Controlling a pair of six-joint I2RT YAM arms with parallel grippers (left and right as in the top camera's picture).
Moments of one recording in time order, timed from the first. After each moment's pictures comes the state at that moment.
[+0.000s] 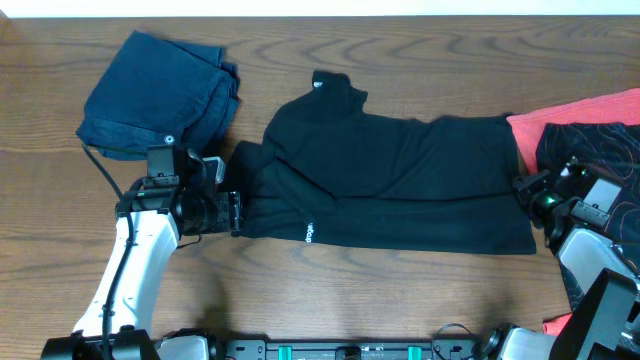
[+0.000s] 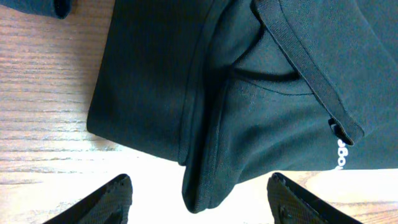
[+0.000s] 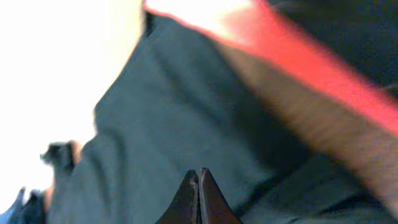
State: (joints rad) left arm 0.08 1.34 0.77 -0.75 0.30 0.00; right arm -0.47 1.48 0.54 0.07 -0.51 0.65
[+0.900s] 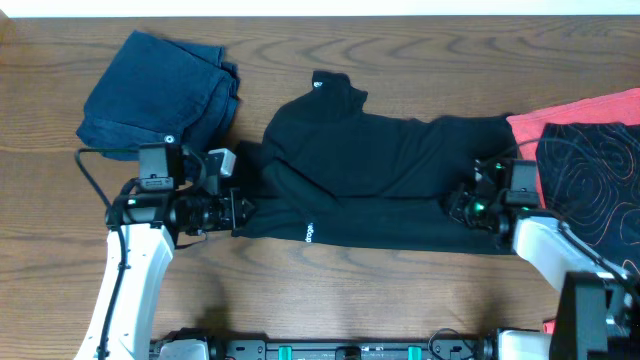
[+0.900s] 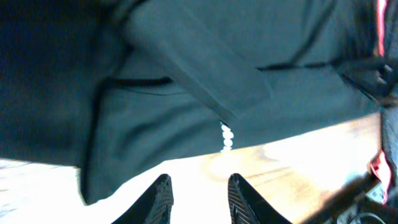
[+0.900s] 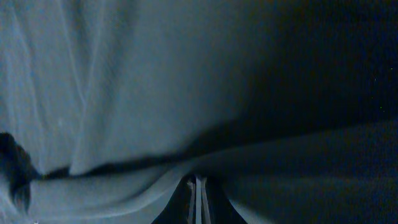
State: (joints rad) left arm 0.05 1.23 0.83 -0.84 0.59 -0.01; right arm -0.04 1.52 0.55 -0.13 -0.42 0.50
